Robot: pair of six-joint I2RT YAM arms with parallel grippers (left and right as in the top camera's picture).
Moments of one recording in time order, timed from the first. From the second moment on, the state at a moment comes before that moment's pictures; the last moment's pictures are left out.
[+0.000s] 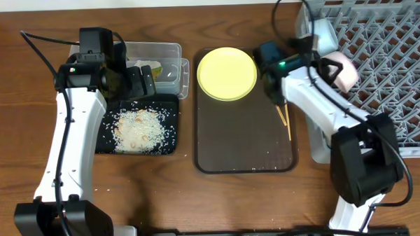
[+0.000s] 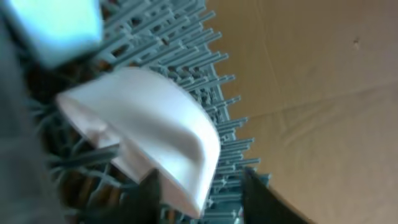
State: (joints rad) left arm 0.00 1.59 1.43 -1.00 0.14 -0.20; right arm 0.42 1.96 1.46 -0.93 1.26 0.38
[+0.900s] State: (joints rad) left arm 0.00 1.59 1.43 -1.00 0.14 -0.20; right arm 0.42 1.98 1.73 -0.74 0.01 0.38
